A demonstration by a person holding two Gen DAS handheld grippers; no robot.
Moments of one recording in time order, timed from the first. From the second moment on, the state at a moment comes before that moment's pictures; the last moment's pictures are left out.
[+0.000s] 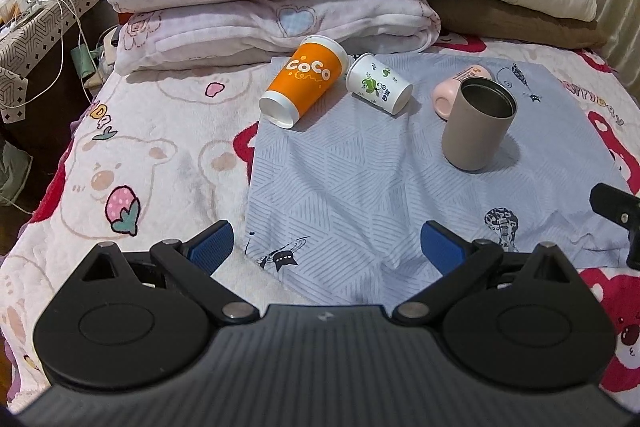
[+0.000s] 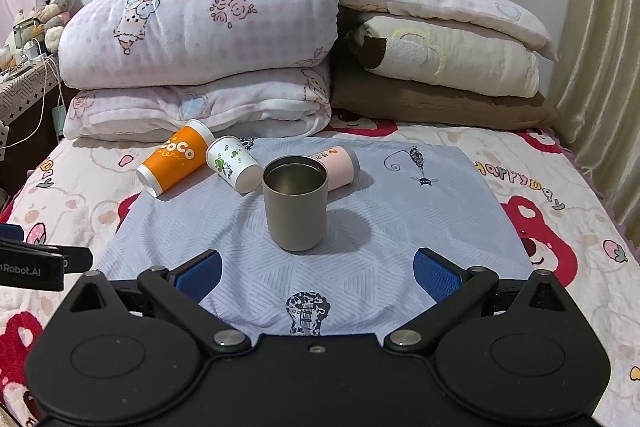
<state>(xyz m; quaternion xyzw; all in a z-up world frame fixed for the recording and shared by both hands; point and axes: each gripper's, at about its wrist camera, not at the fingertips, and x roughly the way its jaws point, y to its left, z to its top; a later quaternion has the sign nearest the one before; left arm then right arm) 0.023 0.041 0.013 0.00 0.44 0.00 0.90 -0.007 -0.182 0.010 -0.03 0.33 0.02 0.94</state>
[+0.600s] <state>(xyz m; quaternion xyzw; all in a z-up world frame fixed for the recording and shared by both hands) 0.025 0.043 0.009 0.00 0.45 0.01 0.90 -0.006 -0.183 0.008 -0.03 0.34 0.01 0.94</state>
